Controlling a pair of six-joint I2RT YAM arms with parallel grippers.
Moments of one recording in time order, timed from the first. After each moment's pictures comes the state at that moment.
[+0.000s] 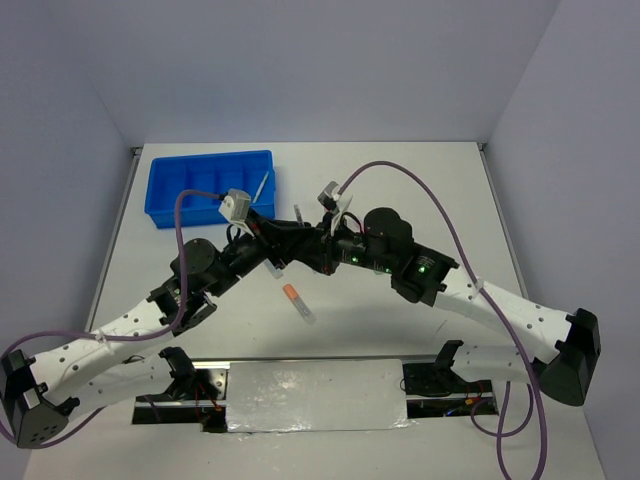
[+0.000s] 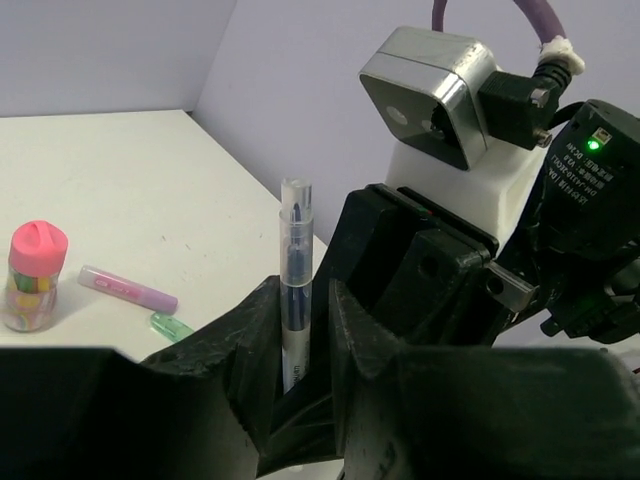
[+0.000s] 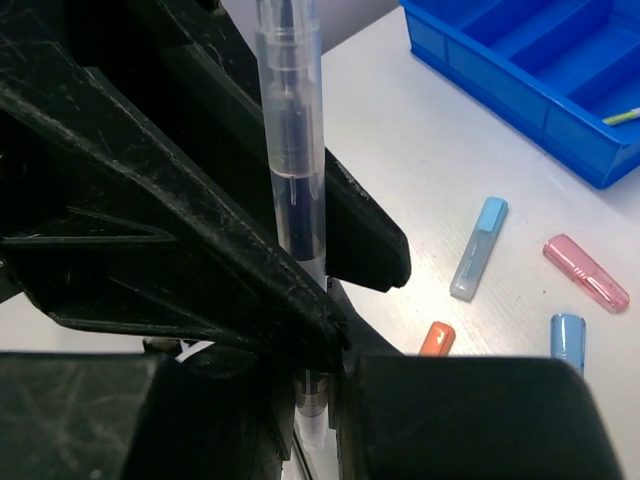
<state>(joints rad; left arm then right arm) -0.87 0.89 0.73 0.37 -0.01 -0.55 0.93 1.12 0.98 -0.03 -0.24 0.28</state>
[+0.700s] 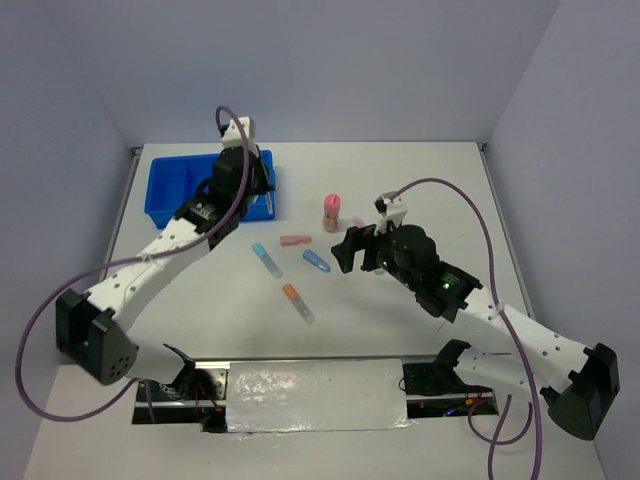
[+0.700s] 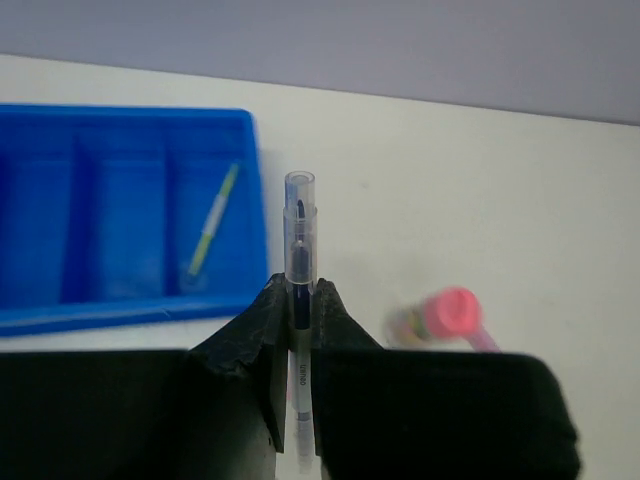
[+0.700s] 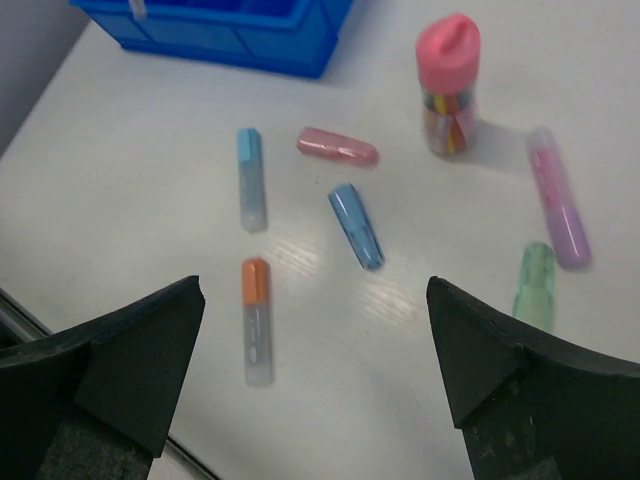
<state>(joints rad) -0.55 1.36 1.25 -0.19 -0.39 -0.40 0.77 0.93 0.75 -0.11 0.15 0.40</state>
